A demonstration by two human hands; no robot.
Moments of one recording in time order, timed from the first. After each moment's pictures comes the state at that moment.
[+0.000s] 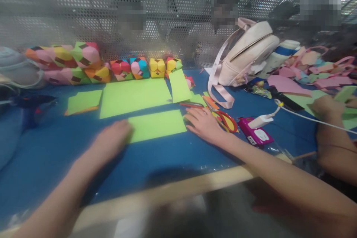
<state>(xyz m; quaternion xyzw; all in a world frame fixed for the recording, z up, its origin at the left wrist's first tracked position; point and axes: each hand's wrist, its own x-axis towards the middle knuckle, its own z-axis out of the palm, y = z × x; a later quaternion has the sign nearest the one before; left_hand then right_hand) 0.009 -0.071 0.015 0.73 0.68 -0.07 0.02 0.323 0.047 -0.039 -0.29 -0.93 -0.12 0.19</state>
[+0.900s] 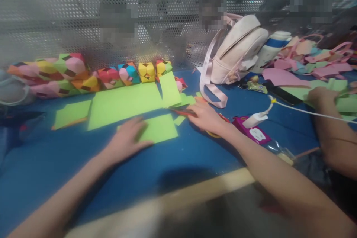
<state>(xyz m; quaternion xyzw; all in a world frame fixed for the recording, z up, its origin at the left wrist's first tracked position) 0.044 -0.030 -0.006 0.76 0.64 0.05 0.08 0.339 0.080 -0.011 -0.40 -0.89 0.08 0.20</state>
